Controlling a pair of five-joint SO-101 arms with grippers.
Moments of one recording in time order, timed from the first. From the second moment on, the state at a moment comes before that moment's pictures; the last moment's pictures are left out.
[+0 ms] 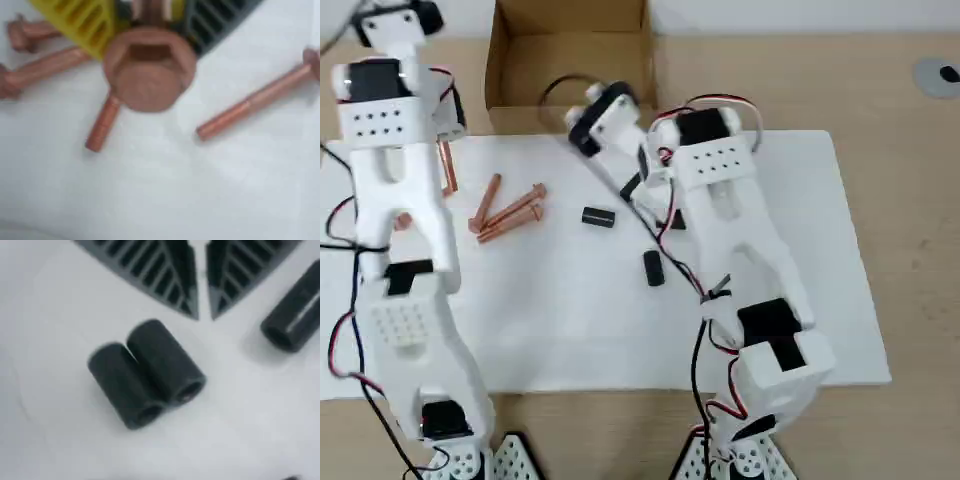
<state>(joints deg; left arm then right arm) -11.3 27.2 -55.4 100.1 -4.4 -21.0 11.4 -8.5 84.4 31.6</state>
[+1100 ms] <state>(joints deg) -22.3 -66.2 23.8 82.8 -1.9 -29.4 56.2 -58.9 97.6 38.6</state>
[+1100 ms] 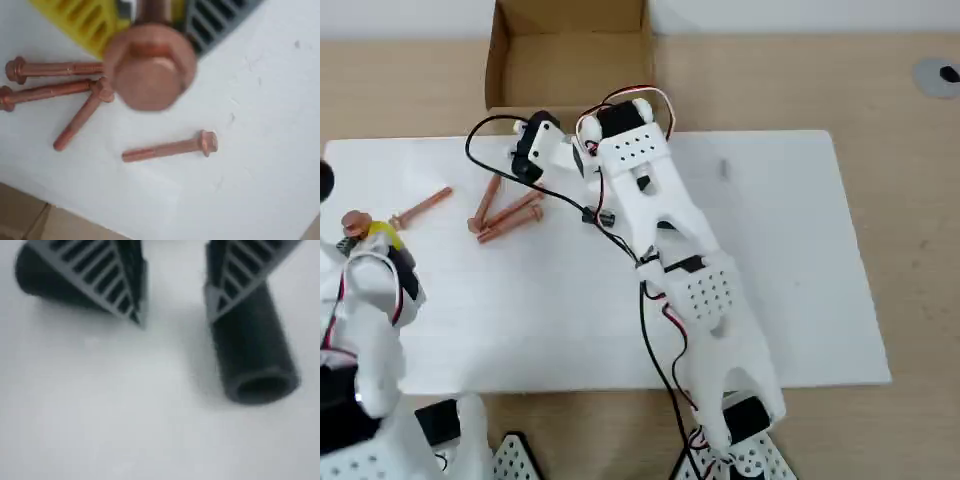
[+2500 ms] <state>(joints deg) -22.3 -50.3 23.6 82.9 -0.9 -47.0 25.2 -17.8 100.0 25.2</state>
